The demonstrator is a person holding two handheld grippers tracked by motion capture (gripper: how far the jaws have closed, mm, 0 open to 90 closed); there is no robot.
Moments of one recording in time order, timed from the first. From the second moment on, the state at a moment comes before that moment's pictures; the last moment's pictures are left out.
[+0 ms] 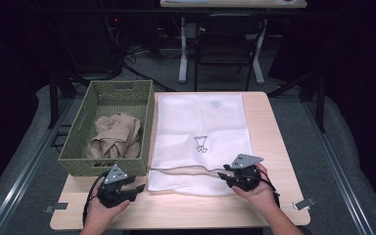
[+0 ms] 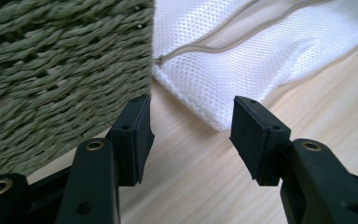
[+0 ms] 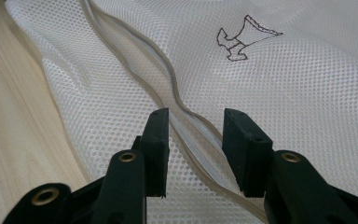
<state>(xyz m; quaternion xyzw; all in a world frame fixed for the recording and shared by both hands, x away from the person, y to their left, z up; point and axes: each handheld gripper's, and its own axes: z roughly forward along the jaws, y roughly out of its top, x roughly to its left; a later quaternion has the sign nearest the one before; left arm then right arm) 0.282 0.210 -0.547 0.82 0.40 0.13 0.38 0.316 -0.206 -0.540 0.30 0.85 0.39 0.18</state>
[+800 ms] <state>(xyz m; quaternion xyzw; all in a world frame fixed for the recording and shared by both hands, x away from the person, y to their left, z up) 0.275 0.208 -0.542 0.81 0.39 0.15 0.41 0.317 -0.206 -0.541 0.31 0.85 0.39 0.18</state>
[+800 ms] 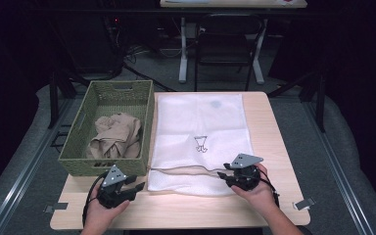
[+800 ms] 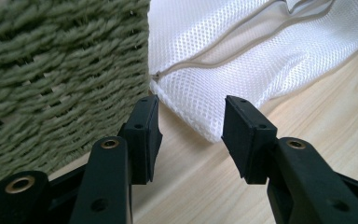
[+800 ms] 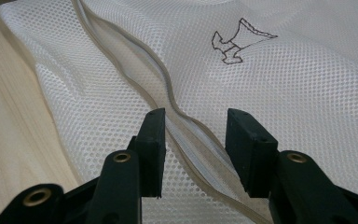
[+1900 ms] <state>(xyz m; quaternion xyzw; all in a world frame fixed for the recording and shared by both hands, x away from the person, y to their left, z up) 0.270 0.210 -0.543 0.81 0.40 0.14 0.40 0.326 -0.188 -0.534 0.31 0.85 0.39 0.19</state>
